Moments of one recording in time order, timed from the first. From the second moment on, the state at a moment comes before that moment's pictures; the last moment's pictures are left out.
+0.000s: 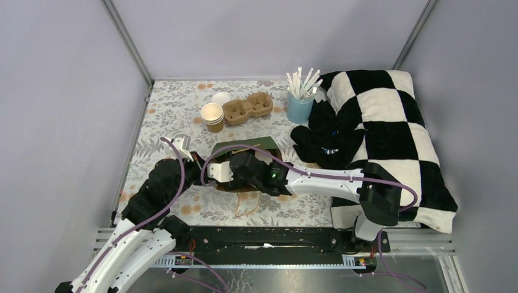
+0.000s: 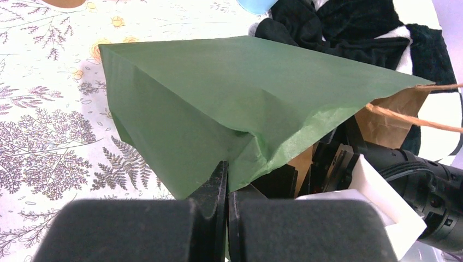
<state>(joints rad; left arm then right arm) -0.57 0.46 0.64 -0.54 -0.01 -0.60 1.22 1.69 1.24 -0.21 0.33 -0.74</state>
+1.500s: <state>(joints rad) -0.57 0.46 0.60 -0.54 -0.09 -0.68 1.19 1.81 1.30 -0.20 0.43 -0.42</state>
